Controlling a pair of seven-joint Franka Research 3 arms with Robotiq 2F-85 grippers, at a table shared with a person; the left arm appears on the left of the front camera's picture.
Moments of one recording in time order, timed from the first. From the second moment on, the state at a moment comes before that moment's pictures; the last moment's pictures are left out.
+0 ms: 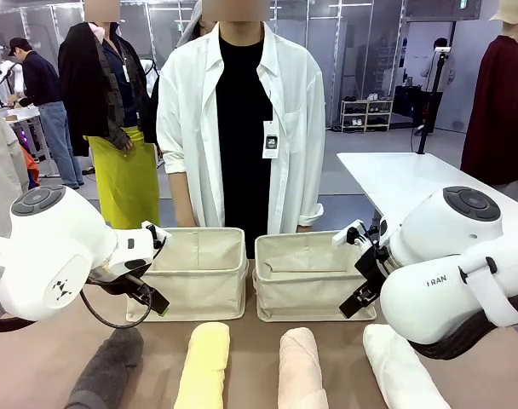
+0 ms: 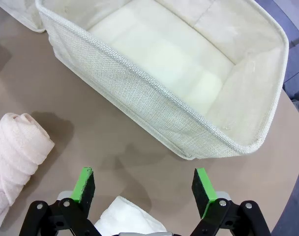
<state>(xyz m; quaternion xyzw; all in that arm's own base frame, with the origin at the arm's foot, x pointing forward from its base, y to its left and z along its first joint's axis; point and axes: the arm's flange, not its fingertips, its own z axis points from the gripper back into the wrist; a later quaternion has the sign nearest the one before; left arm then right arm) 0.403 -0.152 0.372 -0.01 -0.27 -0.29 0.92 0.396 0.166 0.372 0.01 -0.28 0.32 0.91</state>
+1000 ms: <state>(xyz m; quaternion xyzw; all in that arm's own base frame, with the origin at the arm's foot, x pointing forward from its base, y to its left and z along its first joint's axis) 0.409 -0.076 0.444 -0.30 -0.18 -0.29 0.89 0.408 0.091 0.456 0.30 -0.21 0.28 0.89</state>
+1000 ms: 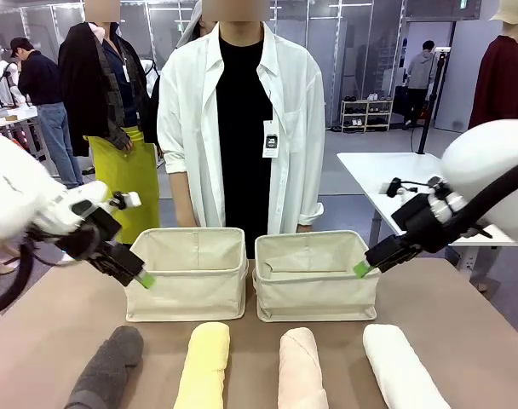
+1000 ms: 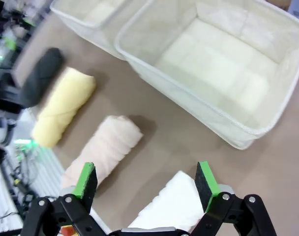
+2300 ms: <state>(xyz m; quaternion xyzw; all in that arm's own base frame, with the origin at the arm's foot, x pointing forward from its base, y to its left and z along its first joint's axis) 0.305 0.273 0.372 -0.54 -0.33 0.08 0.77 0.281 -0.235 0.385 0.52 -0.32 -0.13 0.78</state>
